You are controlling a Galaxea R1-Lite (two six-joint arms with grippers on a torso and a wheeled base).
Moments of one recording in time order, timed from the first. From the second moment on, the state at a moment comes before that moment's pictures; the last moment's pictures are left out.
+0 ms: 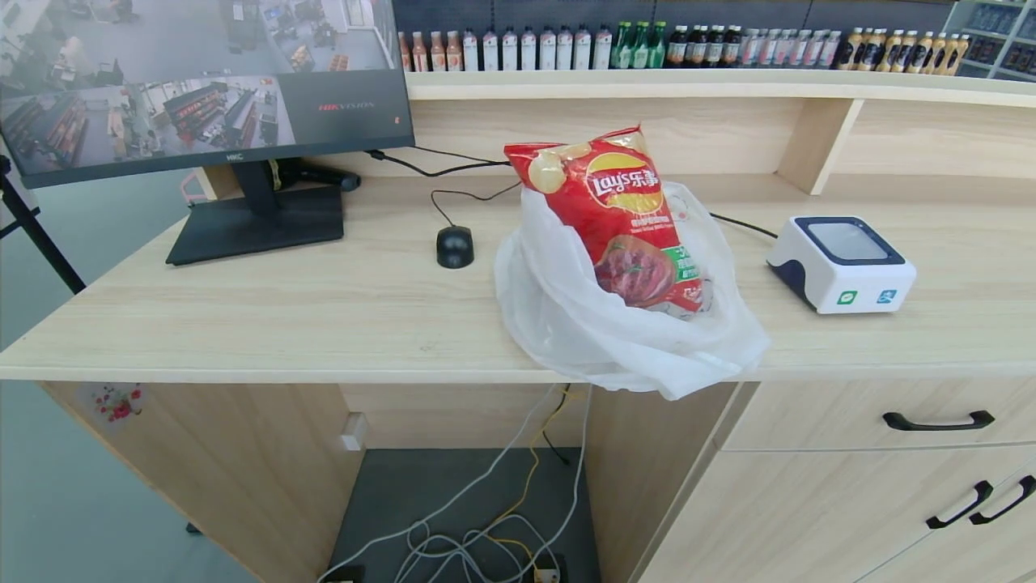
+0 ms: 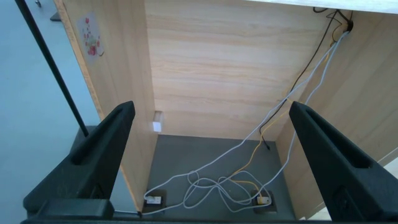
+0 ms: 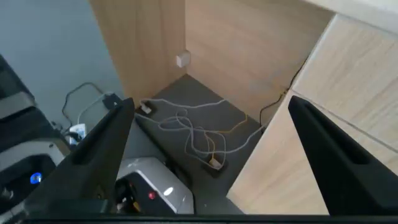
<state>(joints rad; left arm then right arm) 0.00 0.00 0.00 0.00 0.00 0.00 0.72 0.38 0.00 -0.20 0.02 -0.16</state>
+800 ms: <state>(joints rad) 0.00 0.00 0.00 0.00 0.00 0.00 0.23 0.11 -0.02 0.00 0.02 -0.13</state>
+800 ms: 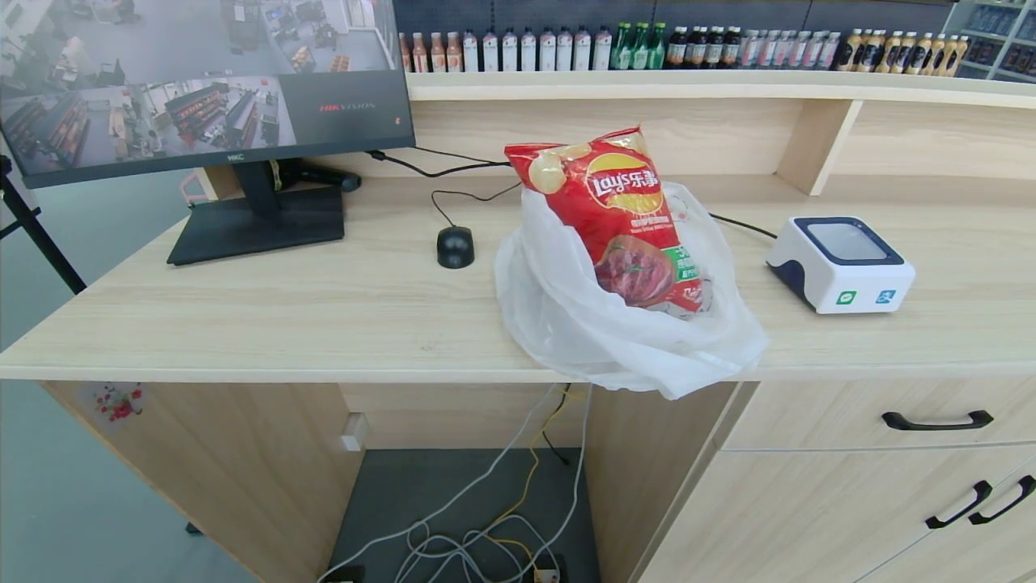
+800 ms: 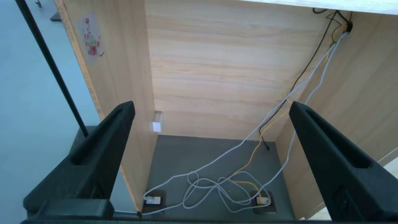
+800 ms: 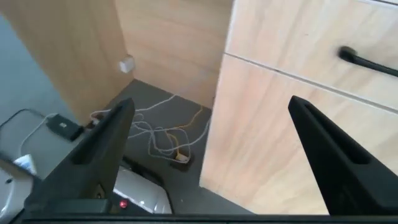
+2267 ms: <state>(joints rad) 0.00 0.00 0.00 0.00 0.00 0.00 -0.02 0.05 0.00 -0.01 -0.02 -0.07</state>
